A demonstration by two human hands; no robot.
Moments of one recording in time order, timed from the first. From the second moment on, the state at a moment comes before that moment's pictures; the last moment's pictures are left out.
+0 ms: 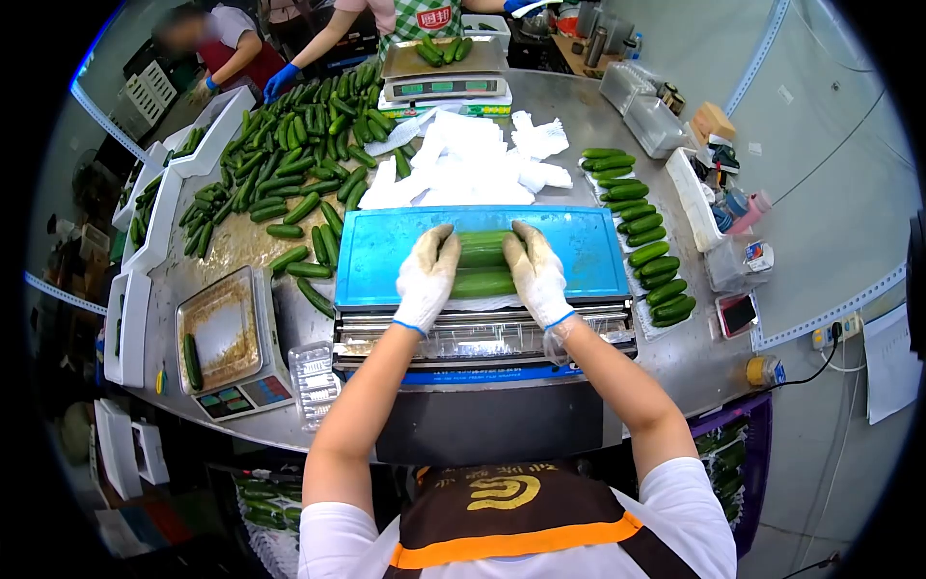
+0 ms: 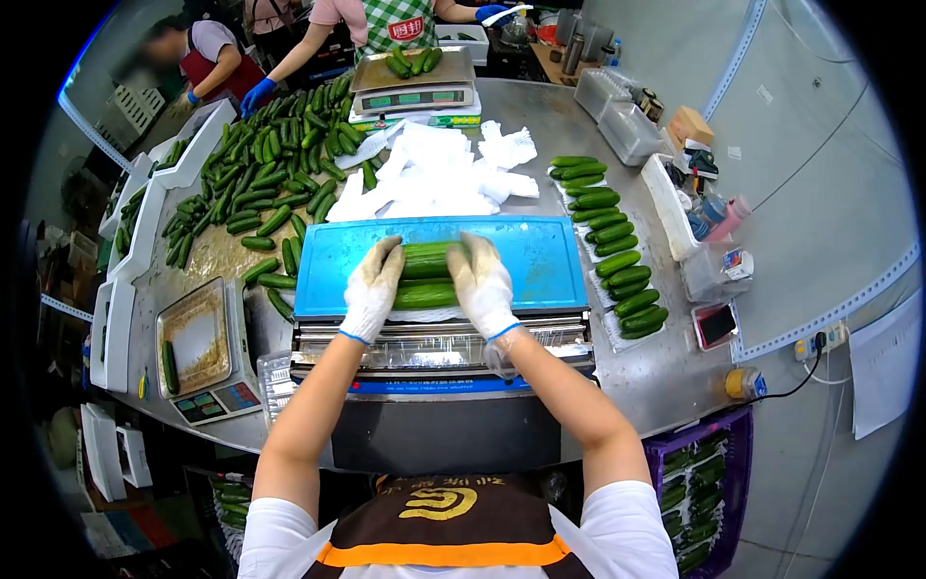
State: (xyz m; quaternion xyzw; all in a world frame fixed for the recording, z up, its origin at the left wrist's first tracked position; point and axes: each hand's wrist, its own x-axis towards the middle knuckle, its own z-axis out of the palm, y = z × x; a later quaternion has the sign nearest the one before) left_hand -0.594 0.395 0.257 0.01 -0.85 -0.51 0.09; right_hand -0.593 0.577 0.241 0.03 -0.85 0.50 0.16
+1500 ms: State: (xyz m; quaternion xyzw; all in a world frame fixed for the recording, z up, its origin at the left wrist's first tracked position) left_hand -0.465 0.327 0.287 0.09 -0.81 -0.57 -0.10; right_hand -0.453 0.728 0.281 -0.15 -0.73 0.66 -0.11
